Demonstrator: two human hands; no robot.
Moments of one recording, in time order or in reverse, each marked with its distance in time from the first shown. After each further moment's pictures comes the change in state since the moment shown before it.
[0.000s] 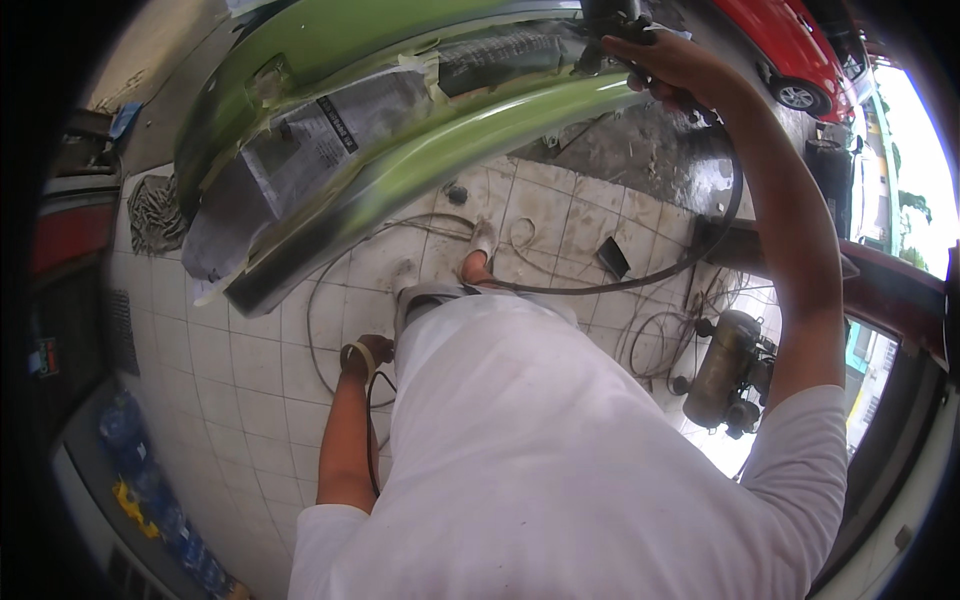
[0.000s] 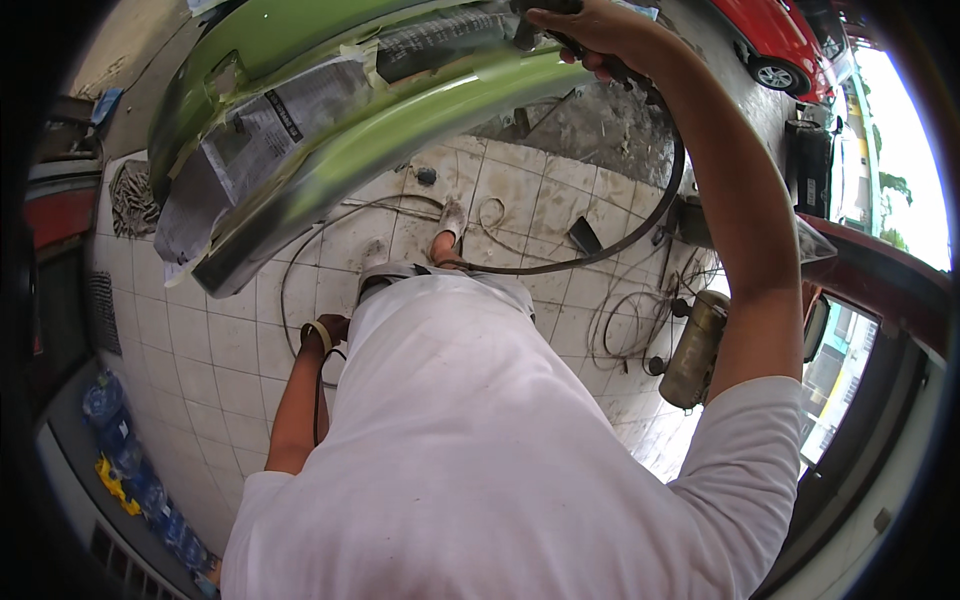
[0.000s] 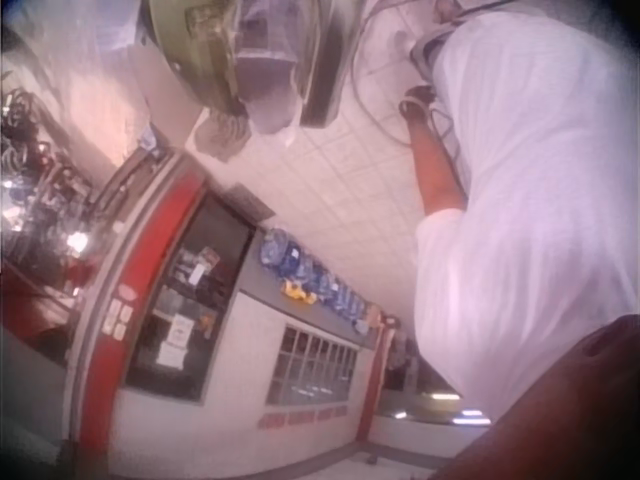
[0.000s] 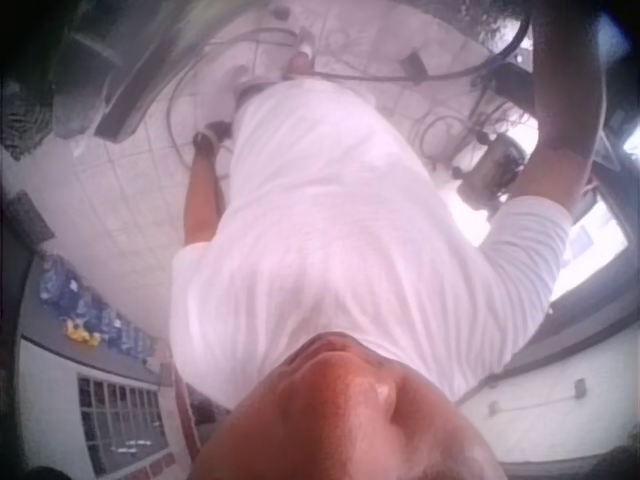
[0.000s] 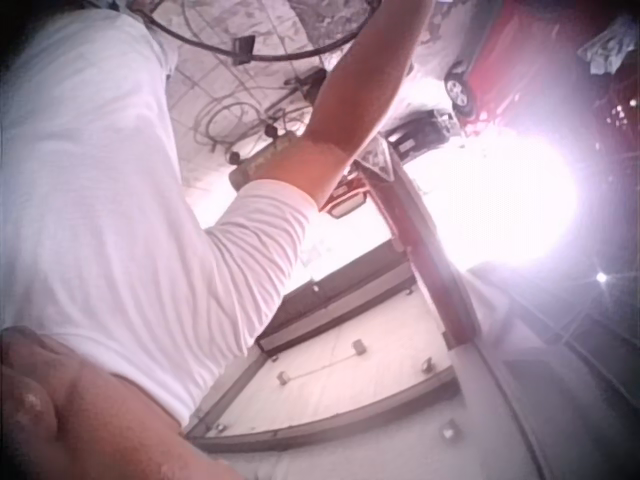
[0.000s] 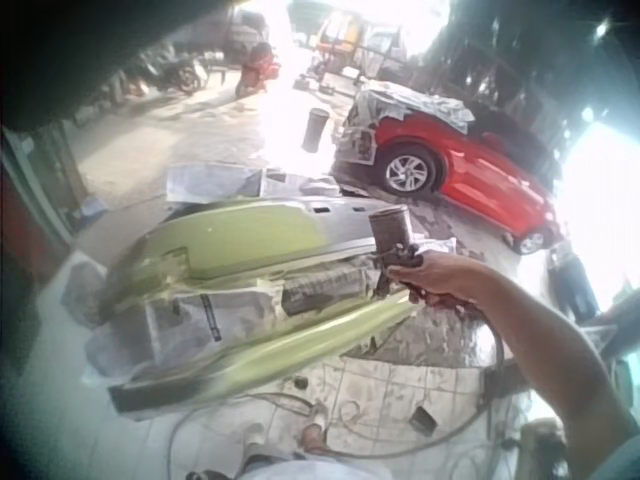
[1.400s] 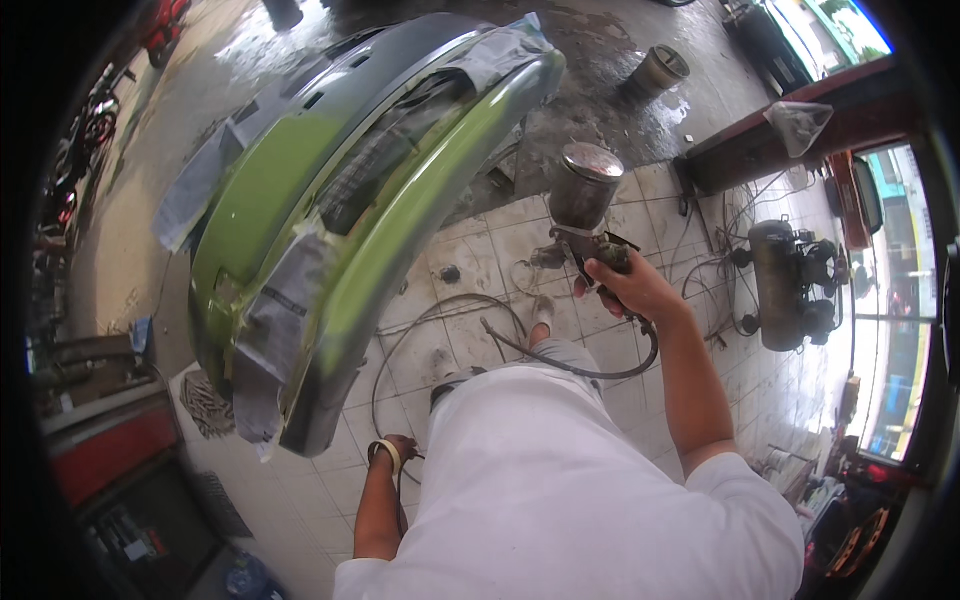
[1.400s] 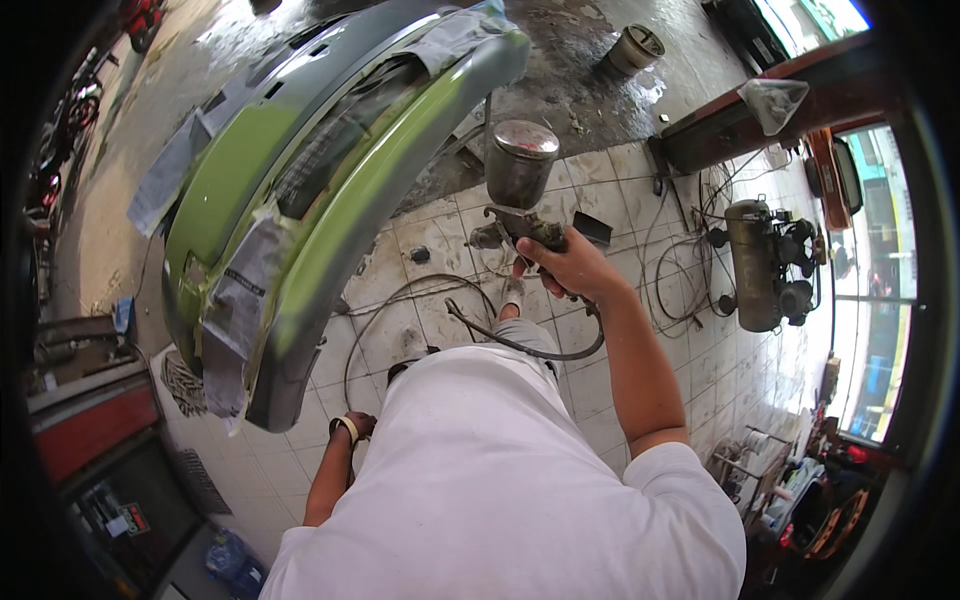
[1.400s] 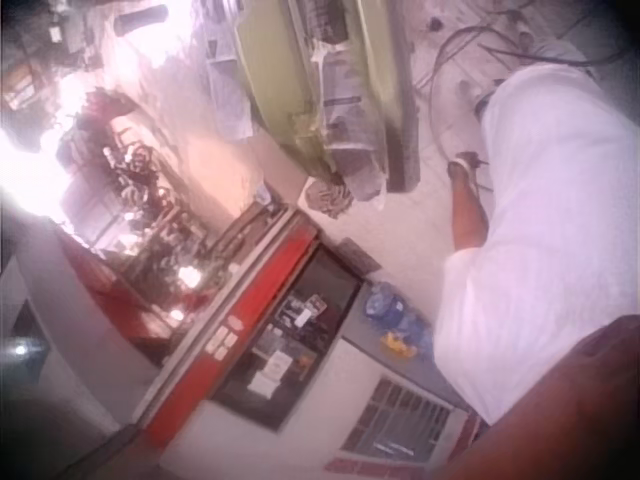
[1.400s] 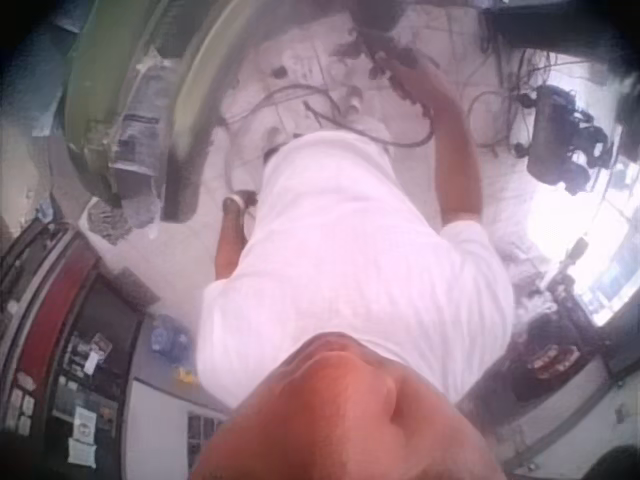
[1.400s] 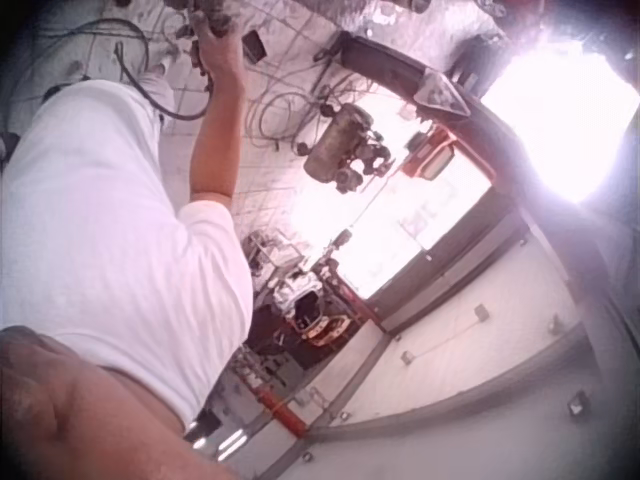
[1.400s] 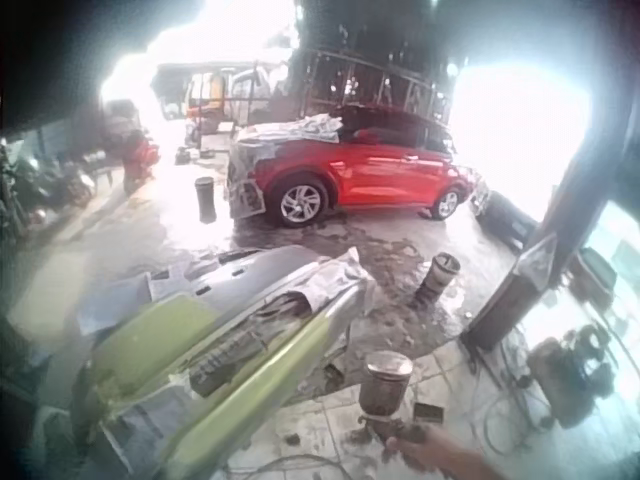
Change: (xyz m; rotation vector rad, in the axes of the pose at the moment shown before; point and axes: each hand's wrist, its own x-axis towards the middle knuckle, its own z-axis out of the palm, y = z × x) left_hand -0.009 0.008 -0.081 0.046 -0.330 -0.582; right_hand -0.212 0.184 0.141 0.940 0.146 0.166
